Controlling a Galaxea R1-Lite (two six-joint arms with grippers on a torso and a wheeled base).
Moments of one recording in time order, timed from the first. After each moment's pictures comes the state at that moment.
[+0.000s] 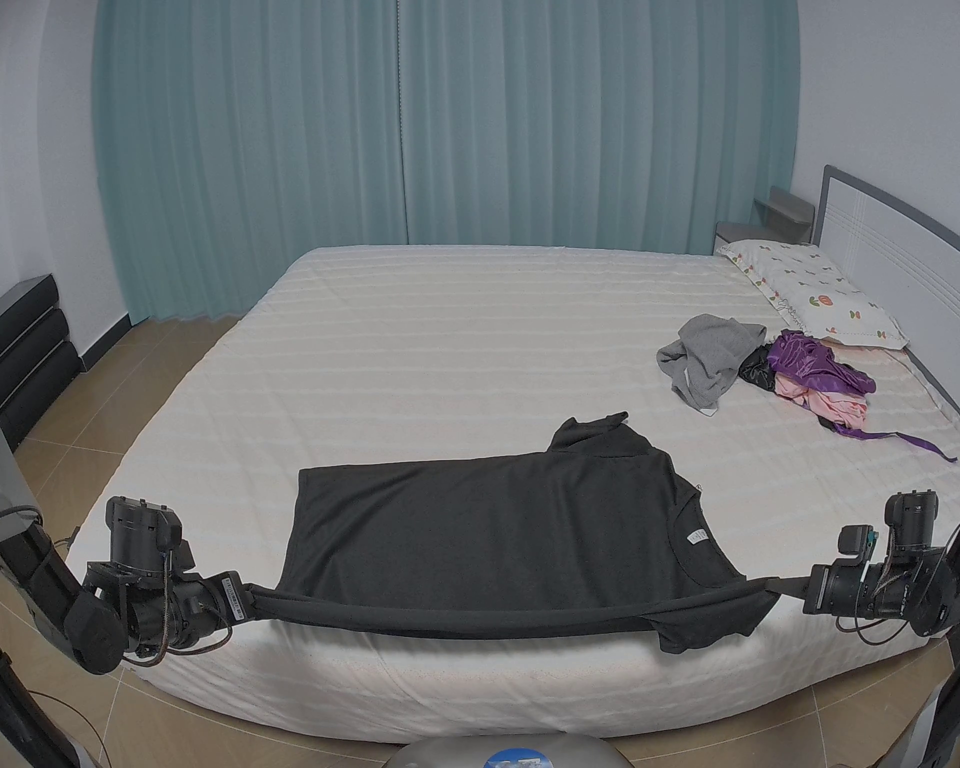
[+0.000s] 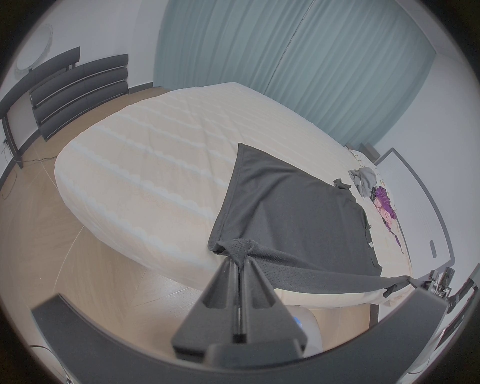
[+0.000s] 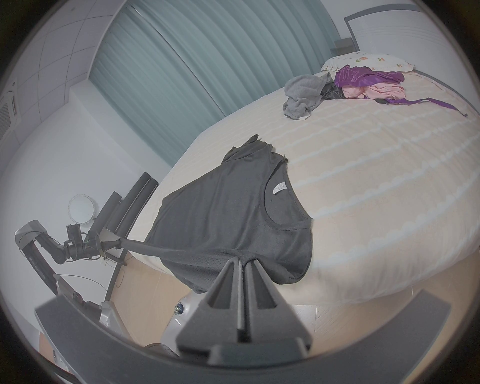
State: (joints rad) left arm -0.10 1.83 -0.26 -0.78 -0.05 -0.49; right arm -0.17 1.91 -0.18 -0.98 0.60 0.14
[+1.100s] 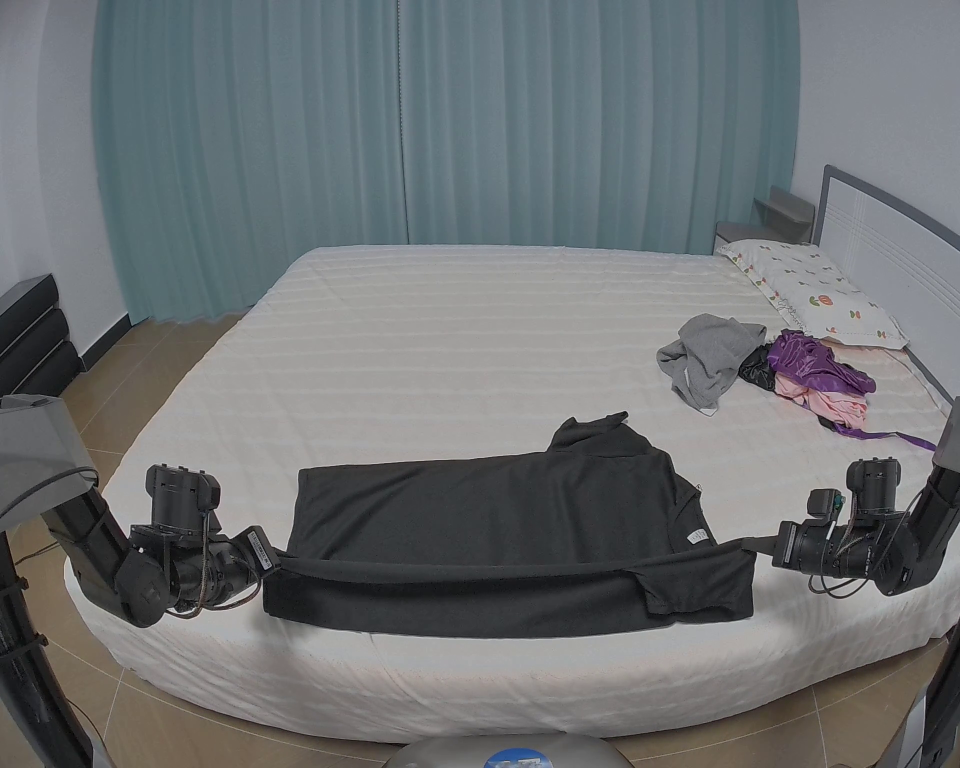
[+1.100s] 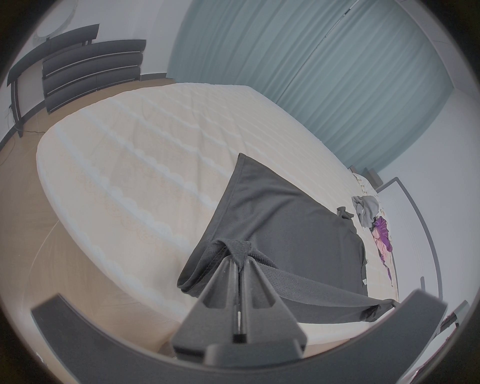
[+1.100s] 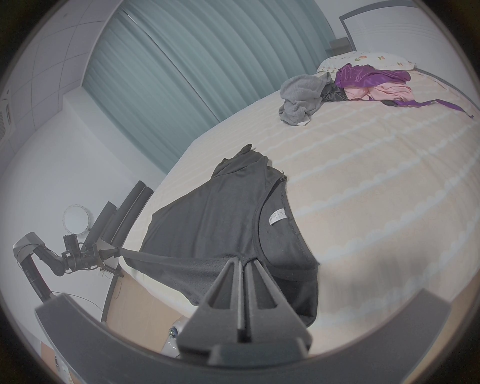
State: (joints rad) left arm -0.10 2.03 -0.50 -0.78 -0.05 -0.64; right arm -0.11 2.09 -0.46 -0.94 0.53 0.24
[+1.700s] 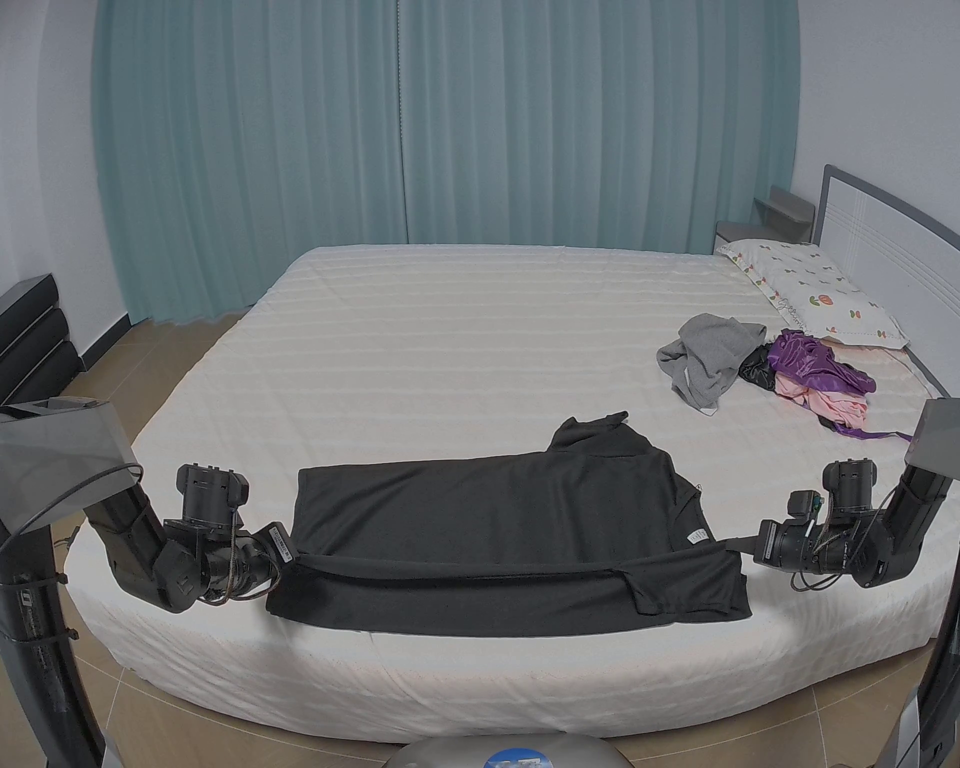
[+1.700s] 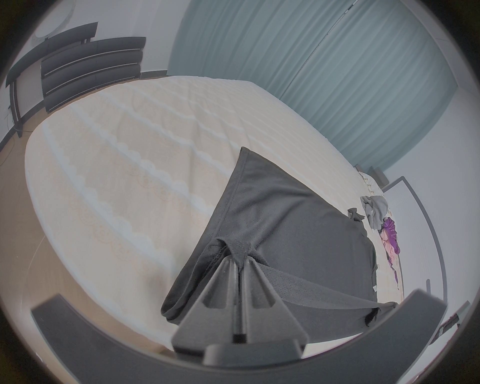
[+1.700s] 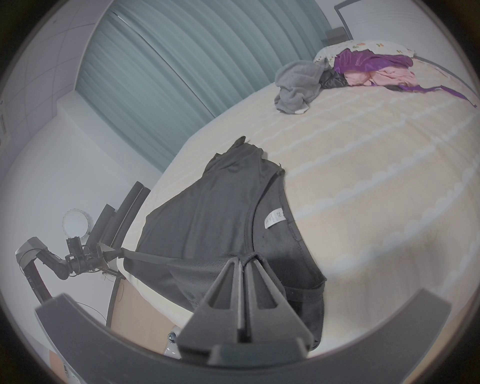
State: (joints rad) left arm -0.10 2.19 -0.64 -0.78 -0.04 -0.65; right arm -0.09 2.22 -0.58 -0.91 0.52 0.28
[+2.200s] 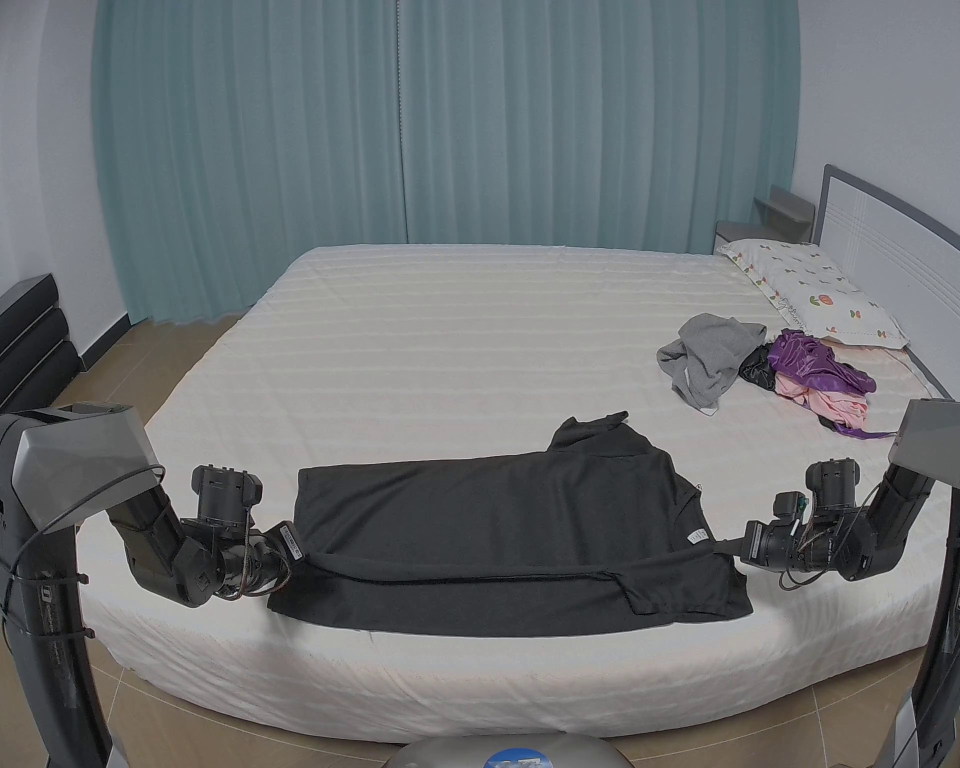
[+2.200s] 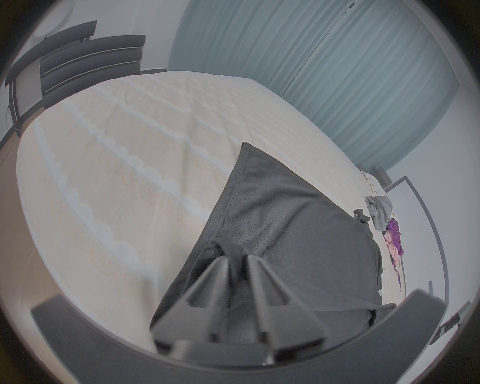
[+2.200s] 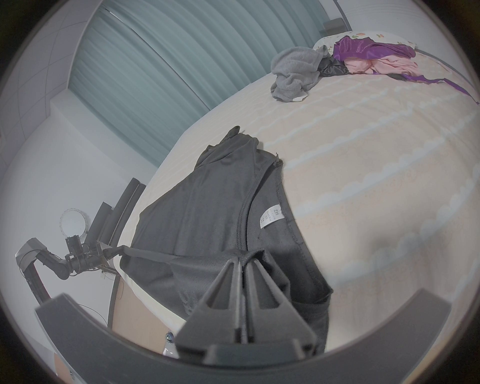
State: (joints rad) left arm -0.11 2.27 -0.72 -0.78 -0.03 -0.65; right arm -0.07 2.29 -0.68 -0.84 0.51 0.28
